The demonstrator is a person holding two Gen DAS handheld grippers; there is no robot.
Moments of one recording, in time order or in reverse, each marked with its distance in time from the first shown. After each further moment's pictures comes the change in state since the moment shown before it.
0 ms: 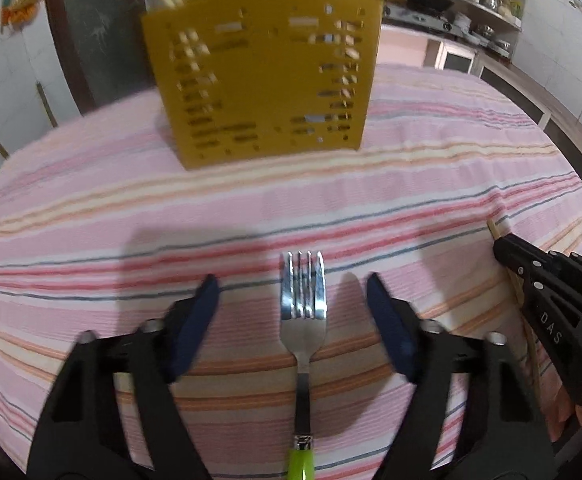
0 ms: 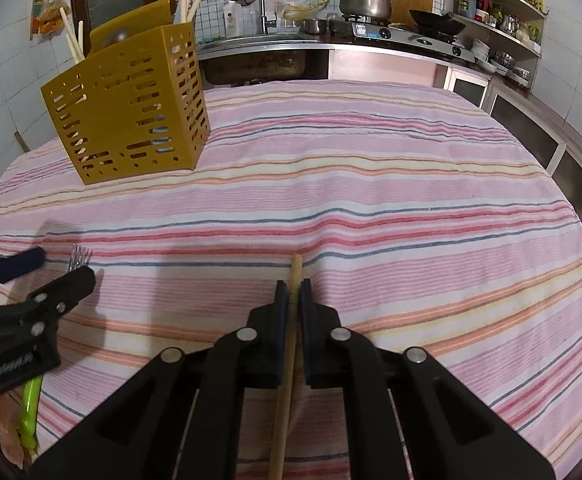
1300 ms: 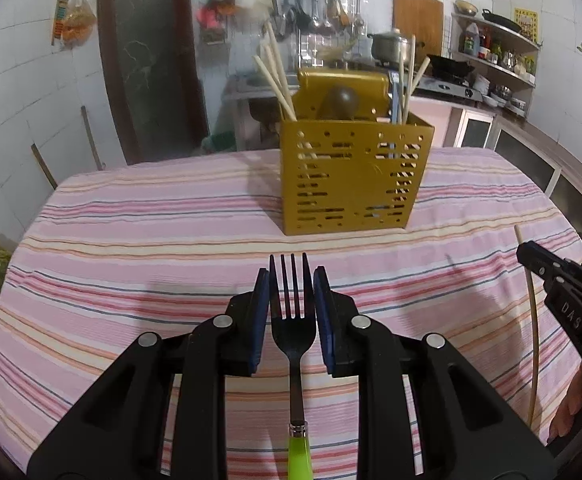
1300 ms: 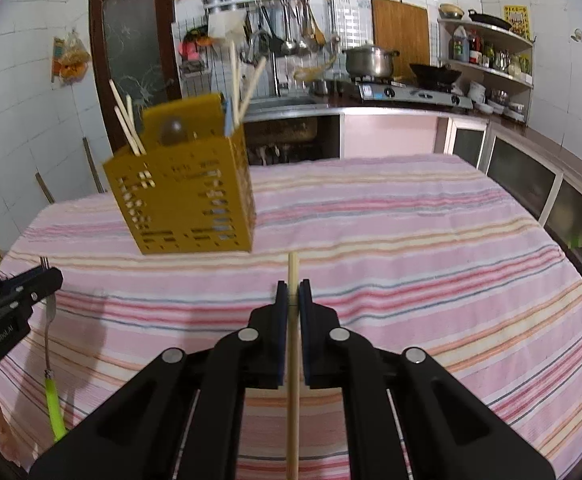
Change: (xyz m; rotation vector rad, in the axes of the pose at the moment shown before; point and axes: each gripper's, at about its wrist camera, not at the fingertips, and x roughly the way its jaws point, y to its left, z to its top) left arm -0.092 0.058 -0.008 -0.075 -0.264 0.093; right arm -0.065 0.030 0.021 0.032 -0.231 0.039
